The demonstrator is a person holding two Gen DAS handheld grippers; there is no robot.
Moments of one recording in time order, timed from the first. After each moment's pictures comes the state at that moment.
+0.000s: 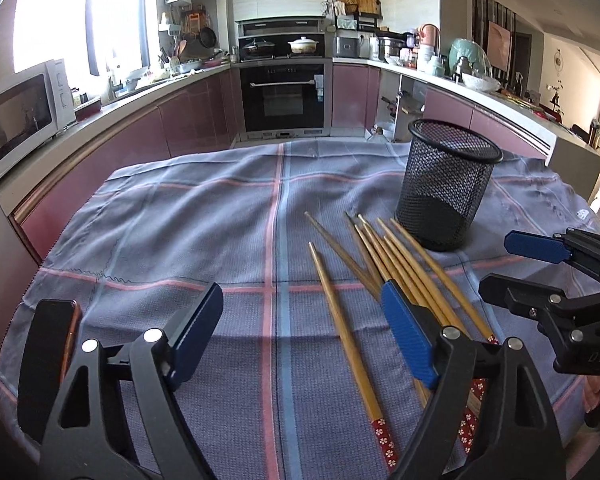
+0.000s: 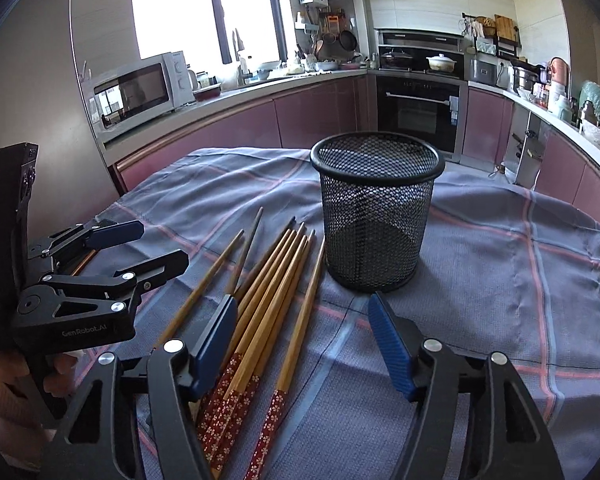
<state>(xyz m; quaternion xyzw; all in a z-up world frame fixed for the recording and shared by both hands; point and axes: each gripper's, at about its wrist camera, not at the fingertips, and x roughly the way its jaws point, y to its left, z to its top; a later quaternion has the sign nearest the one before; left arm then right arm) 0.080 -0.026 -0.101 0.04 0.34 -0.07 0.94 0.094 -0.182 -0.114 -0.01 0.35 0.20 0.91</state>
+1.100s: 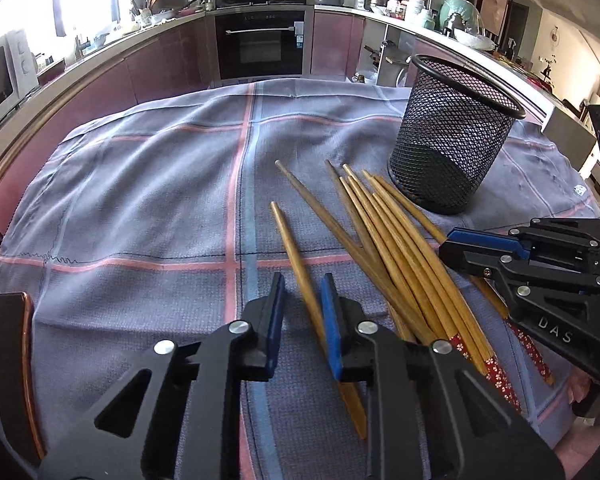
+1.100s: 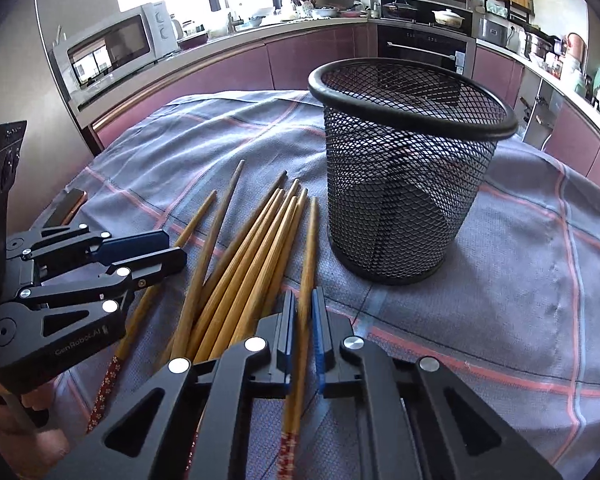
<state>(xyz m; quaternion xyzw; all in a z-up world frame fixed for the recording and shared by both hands) 0.121 -0.042 -0.134 0.02 0.44 -0.11 0.89 0.139 -0.165 -0.142 -0.04 0.44 0.19 0.88</state>
